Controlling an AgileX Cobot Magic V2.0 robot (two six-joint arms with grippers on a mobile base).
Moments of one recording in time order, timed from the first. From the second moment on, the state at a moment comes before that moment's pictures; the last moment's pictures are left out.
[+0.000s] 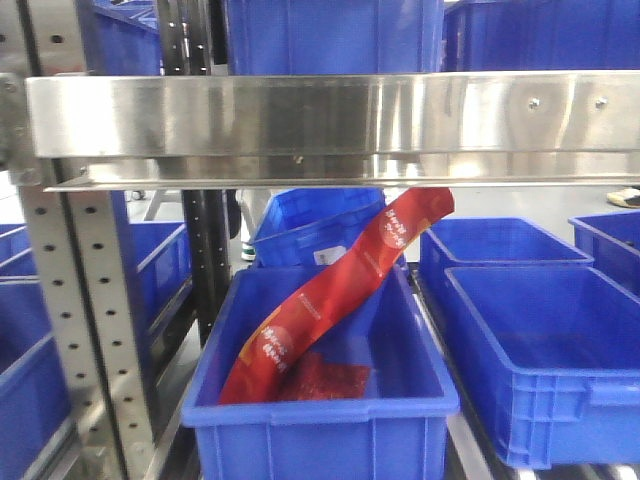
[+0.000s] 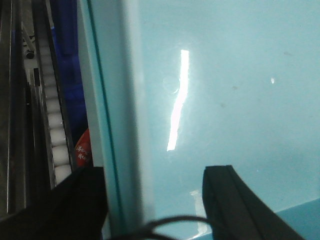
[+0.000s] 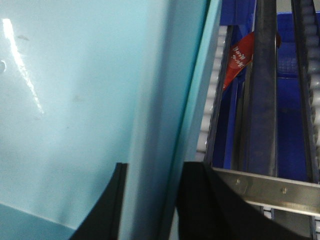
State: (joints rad) left arm -0.47 1.37 -1.70 -0.14 0.92 -0.10; right arm 0.30 1.37 -1.71 0.22 1.04 0.08
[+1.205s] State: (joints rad) left arm -0.47 1.37 -1.70 -0.14 0.92 -0.10; right arm 0.30 1.37 -1.71 0.22 1.04 0.08
